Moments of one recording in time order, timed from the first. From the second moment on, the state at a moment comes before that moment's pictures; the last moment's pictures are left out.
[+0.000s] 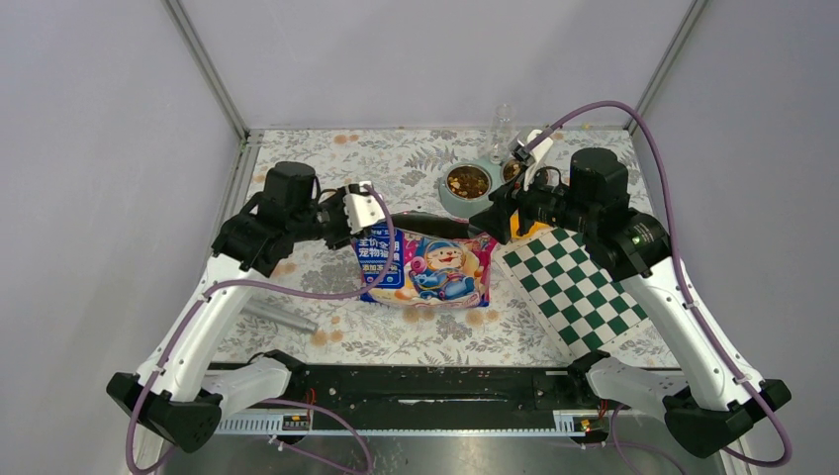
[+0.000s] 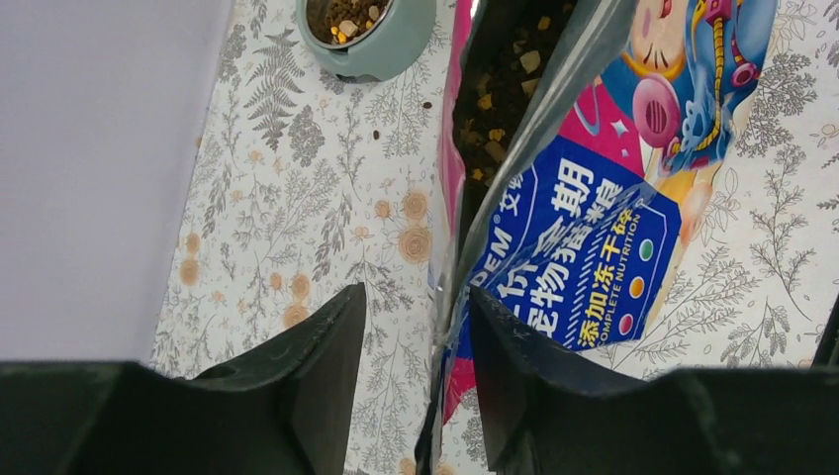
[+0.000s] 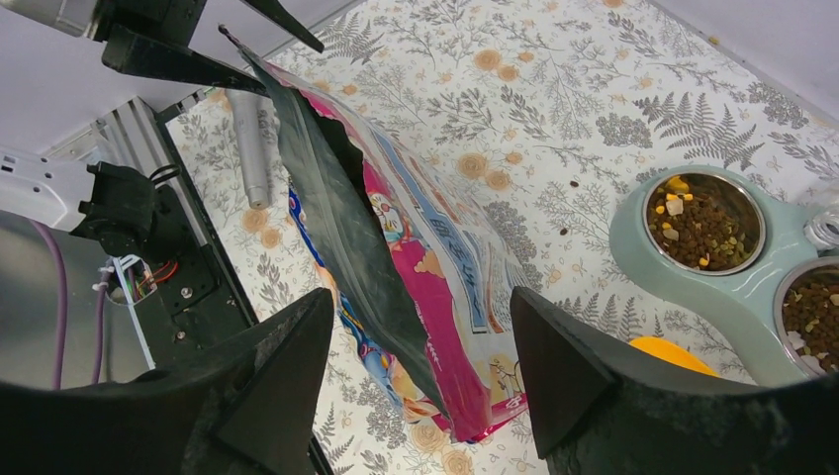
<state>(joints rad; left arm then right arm) -0.43 1.07 1.25 -0.81 0.45 0.83 0.51 1.07 1.34 -0.60 -0.50 -0.01</state>
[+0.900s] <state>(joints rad) -0.50 1.12 1.32 -0.87 0.41 0.84 0.52 1.09 1.38 -0.77 -0.51 -0.21</state>
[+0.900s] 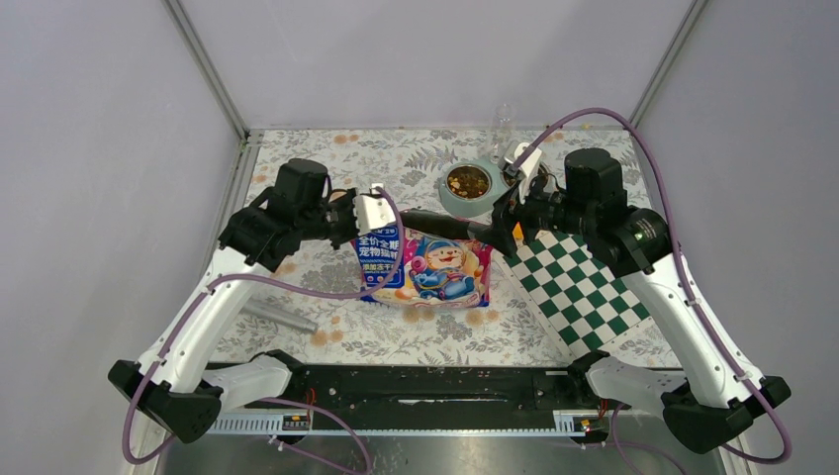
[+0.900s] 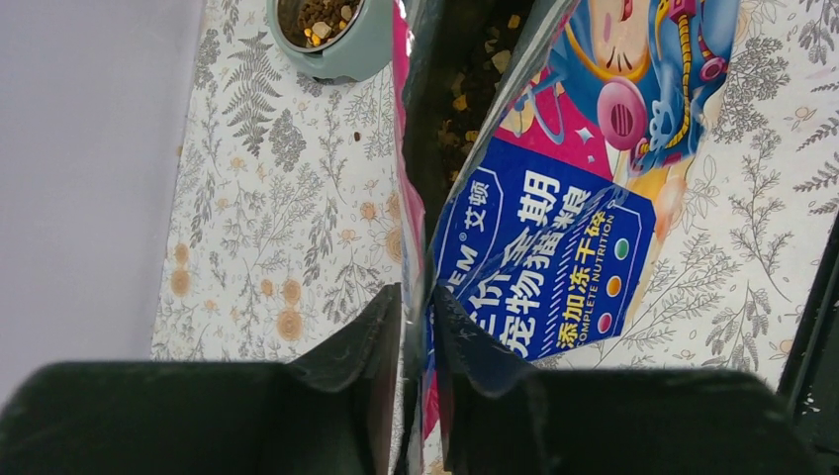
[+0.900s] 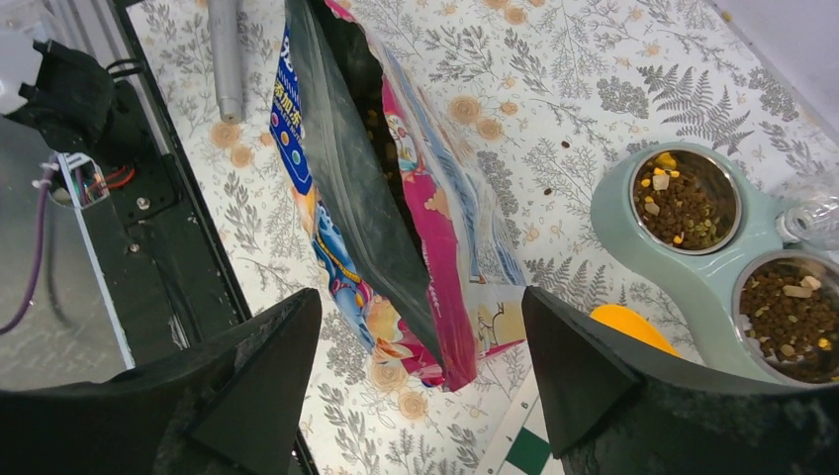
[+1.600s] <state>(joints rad) -0.53 1.17 1.35 -0.89 0.40 0.84 0.52 1.09 1.40 -0.81 -0.49 -0.27</state>
